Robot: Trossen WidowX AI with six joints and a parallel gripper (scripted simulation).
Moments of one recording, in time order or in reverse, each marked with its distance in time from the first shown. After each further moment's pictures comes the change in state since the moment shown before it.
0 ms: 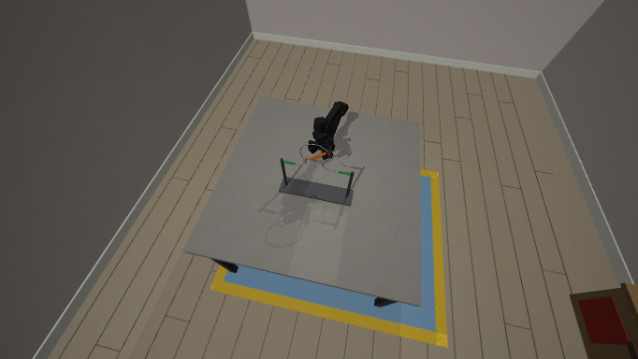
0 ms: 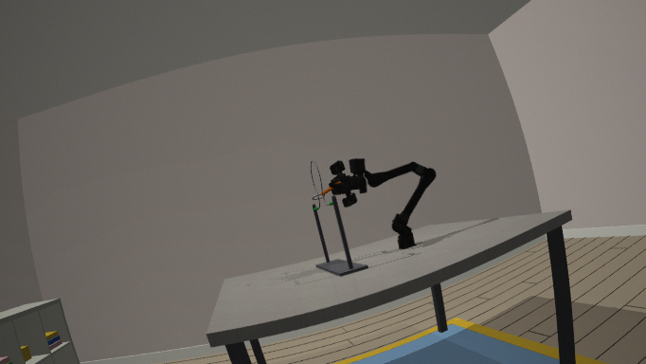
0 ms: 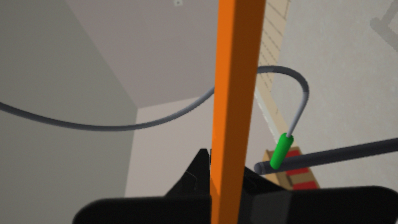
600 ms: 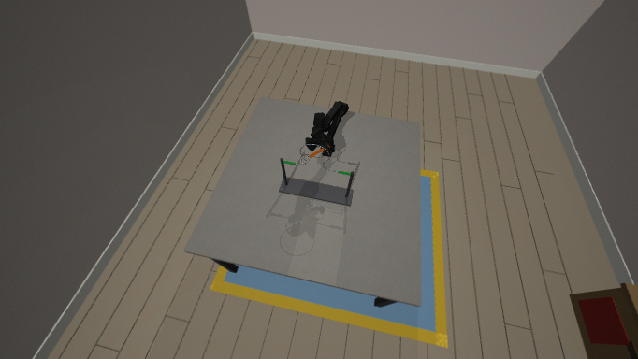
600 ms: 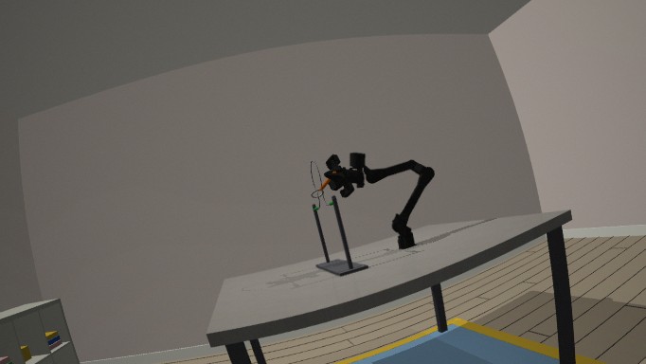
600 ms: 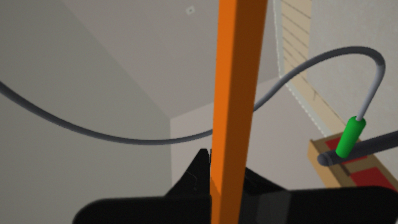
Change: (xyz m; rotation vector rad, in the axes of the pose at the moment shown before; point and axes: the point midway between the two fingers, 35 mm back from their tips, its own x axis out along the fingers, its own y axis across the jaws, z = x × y) arm -0.001 0.044 0.005 0.213 -0.030 0.112
